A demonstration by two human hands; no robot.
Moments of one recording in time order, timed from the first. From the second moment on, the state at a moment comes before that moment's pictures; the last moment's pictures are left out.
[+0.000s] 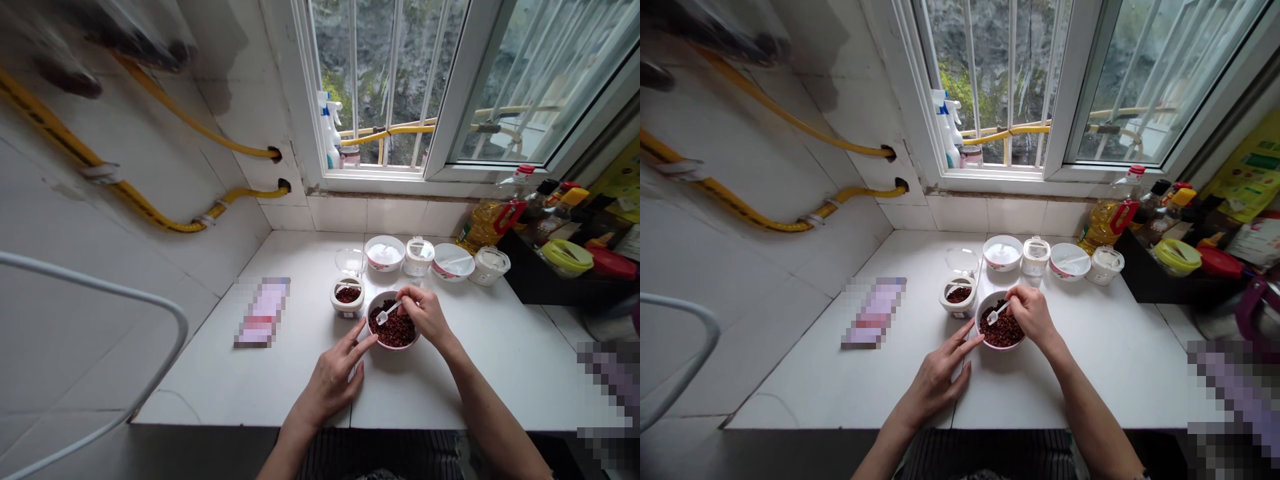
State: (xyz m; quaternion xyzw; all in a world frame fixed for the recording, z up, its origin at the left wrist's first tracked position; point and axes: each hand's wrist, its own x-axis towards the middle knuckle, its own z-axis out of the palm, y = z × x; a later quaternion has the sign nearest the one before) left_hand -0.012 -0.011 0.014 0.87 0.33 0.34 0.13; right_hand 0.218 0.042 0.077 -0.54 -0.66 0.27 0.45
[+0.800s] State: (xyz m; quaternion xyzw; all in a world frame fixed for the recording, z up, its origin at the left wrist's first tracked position) left_hand -0.012 -0.011 0.013 0.87 0.34 0.34 0.13; right_hand 0.199 0.041 0.086 -0.50 -0.60 0.29 0.56
